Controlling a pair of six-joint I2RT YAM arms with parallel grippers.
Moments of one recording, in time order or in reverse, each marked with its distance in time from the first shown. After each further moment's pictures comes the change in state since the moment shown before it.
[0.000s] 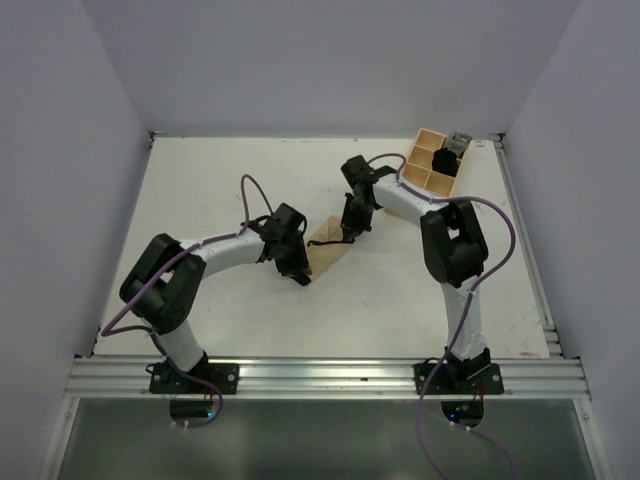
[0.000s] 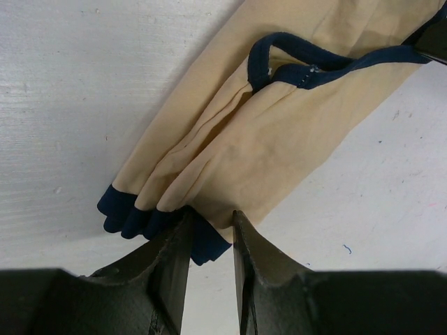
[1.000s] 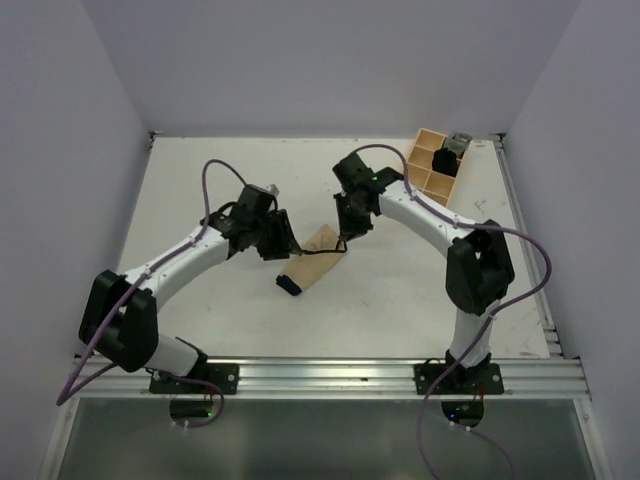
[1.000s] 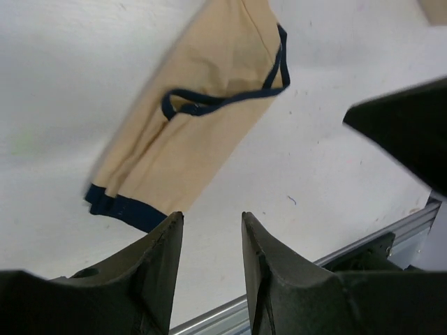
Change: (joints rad) left arm 0.071 -0.256 0.005 -0.106 0.113 0.092; right arm 0.073 -0.250 -0.085 -0.062 0.065 -0.224
